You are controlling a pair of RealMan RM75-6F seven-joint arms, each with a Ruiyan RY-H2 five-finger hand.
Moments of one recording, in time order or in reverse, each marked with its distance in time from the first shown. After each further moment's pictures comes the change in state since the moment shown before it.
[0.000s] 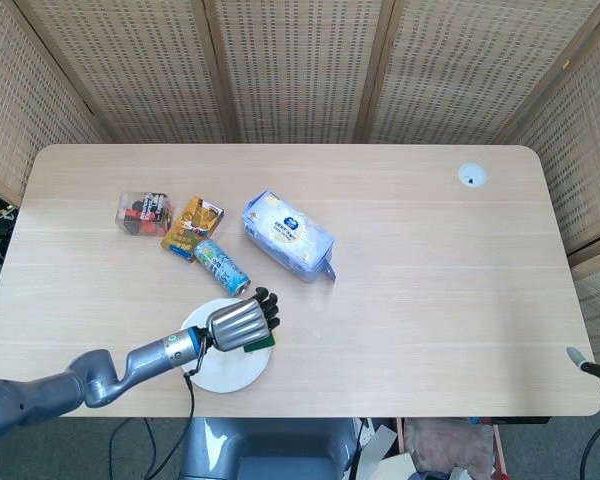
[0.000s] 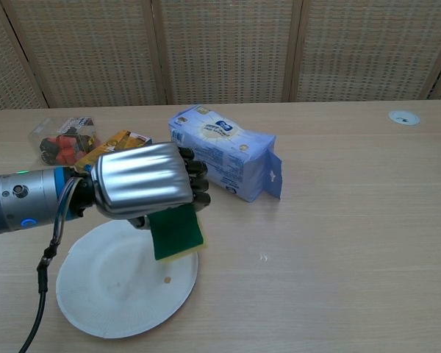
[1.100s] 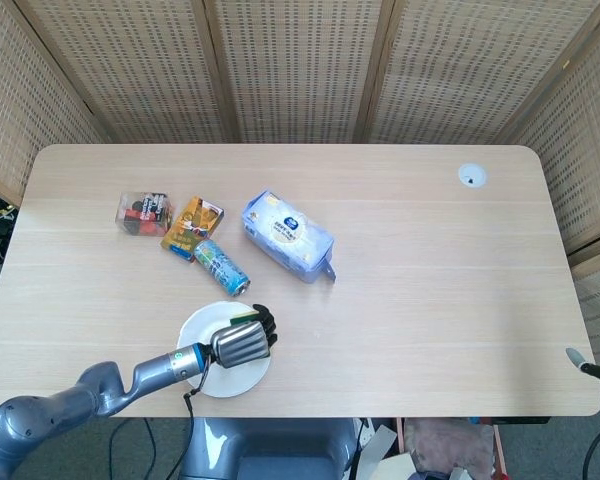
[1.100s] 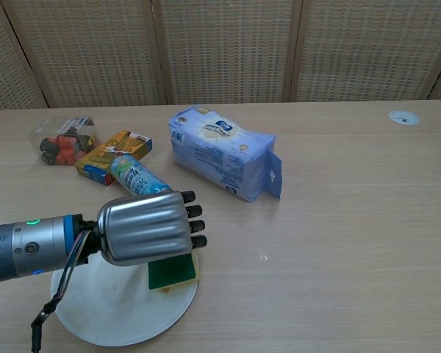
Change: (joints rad) left arm 0.063 -0.184 0.066 0.250 0.055 0.030 0.148; right arm -0.003 0.009 -0.003 -0.002 -0.010 -0.001 0.024
